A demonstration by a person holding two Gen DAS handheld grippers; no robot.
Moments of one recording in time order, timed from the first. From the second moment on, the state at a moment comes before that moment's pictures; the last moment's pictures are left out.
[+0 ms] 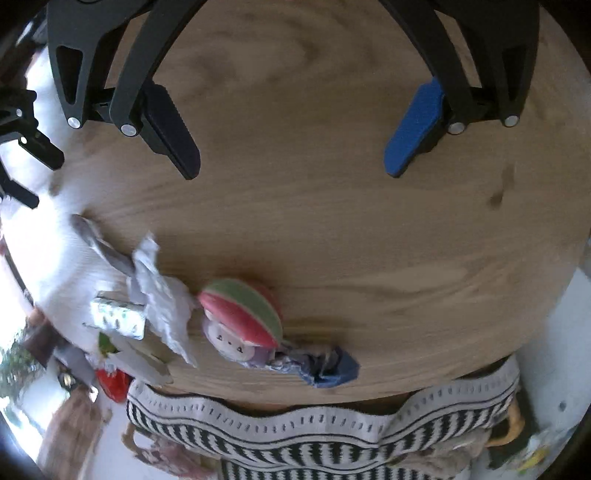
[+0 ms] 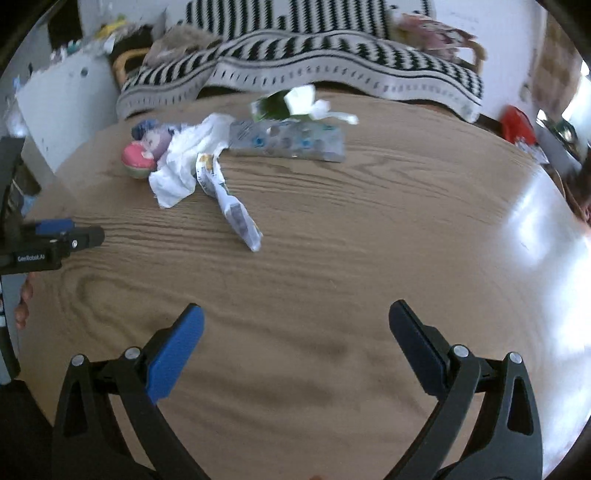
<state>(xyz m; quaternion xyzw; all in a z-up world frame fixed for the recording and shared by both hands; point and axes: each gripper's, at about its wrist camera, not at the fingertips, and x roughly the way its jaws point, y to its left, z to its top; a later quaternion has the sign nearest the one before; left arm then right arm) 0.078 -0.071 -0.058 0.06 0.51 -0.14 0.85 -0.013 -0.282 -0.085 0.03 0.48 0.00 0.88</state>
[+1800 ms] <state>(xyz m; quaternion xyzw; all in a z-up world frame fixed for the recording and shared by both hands) -0.109 -0.210 0.039 0.08 0.45 -0.39 0.80 -0.235 -0.375 0.026 0.08 0.38 -0.05 0.92</state>
